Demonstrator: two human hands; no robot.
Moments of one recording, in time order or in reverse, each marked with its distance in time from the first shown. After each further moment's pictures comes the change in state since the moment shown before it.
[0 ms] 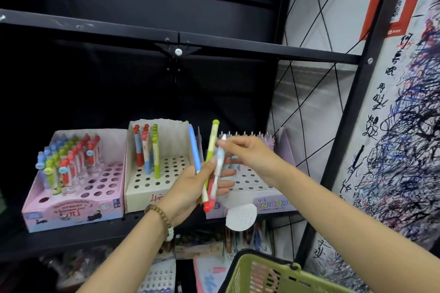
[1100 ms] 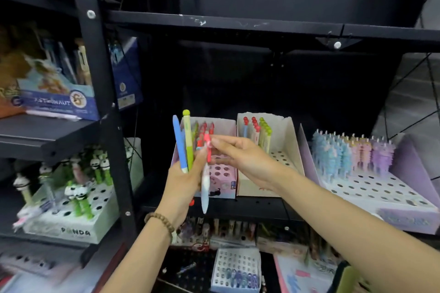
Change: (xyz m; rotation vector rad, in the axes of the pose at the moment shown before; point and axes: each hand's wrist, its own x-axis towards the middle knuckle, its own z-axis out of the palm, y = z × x) left_hand -0.115 0.040 -0.170 0.236 0.675 0.245; right_hand 0.038 -0.036 0.218 0.101 -0.393 -0.080
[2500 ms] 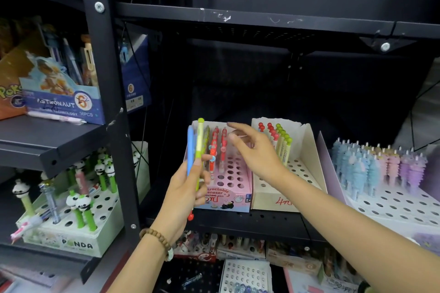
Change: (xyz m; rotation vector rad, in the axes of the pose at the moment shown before) left_hand 0.020 -0.011 -0.025 -0.107 -0.150 0.000; right_hand 0.055 0.027 -0.011 -0.368 0.338 -0.256
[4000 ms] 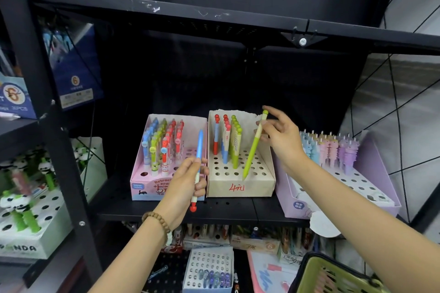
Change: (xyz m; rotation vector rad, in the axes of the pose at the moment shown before) left_hand 0.007 -0.024 0.079 -0.138 -0.041 -0.240; right_hand -0.031 0.032 -0.116 0.364 0.381 0.185
